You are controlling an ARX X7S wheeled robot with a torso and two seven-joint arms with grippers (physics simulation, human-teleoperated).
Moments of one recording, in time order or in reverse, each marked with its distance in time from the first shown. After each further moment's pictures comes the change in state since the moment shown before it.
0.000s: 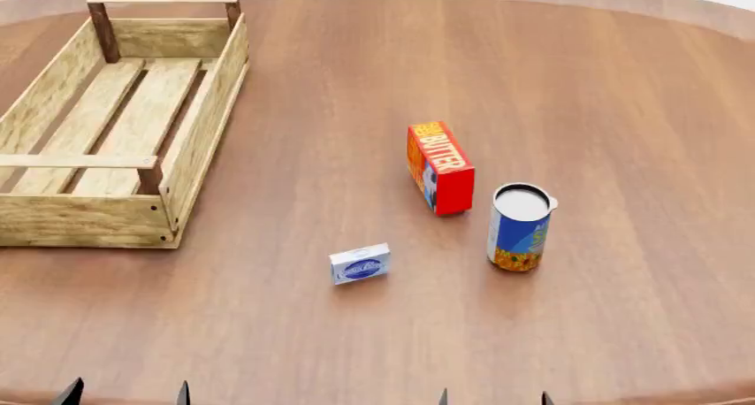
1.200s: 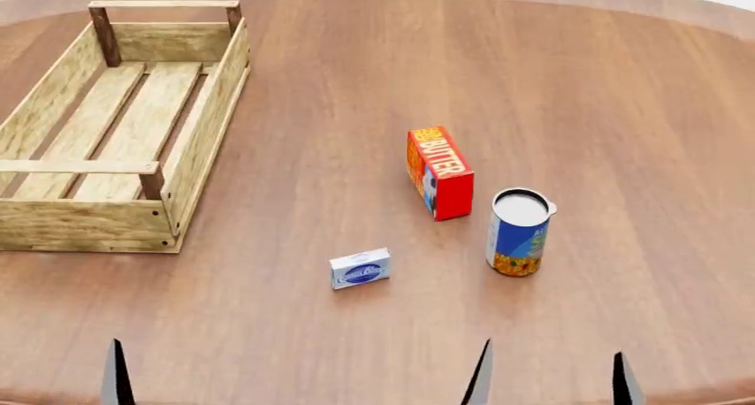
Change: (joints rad) left arm 0.119 -0.130 0.085 0.226 -0.061 0.322 -0.118; right arm -0.140 0.094 -0.063 -0.293 0.136 -0.318 0.120
